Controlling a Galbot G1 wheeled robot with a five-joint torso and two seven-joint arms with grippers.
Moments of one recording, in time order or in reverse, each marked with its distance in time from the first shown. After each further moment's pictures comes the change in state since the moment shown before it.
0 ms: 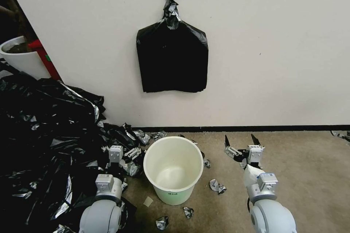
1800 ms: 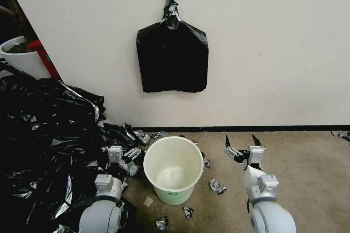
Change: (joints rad) left arm 0.050 0.031 0.000 -0.056 -0.153 -0.027 -0.019; right arm -0.149 0.045 -0.074 0.151 0.004 0.134 0.155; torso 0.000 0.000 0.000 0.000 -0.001
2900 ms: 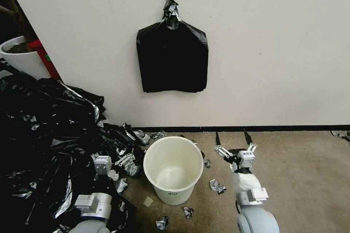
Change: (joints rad) left arm 0.144 0.010 -0.045 -0.124 -0.029 -0.150 0.038; right arm 0.226 -0.083 -0.132 -0.207 0.160 0.208 -0.119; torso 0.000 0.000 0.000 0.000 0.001
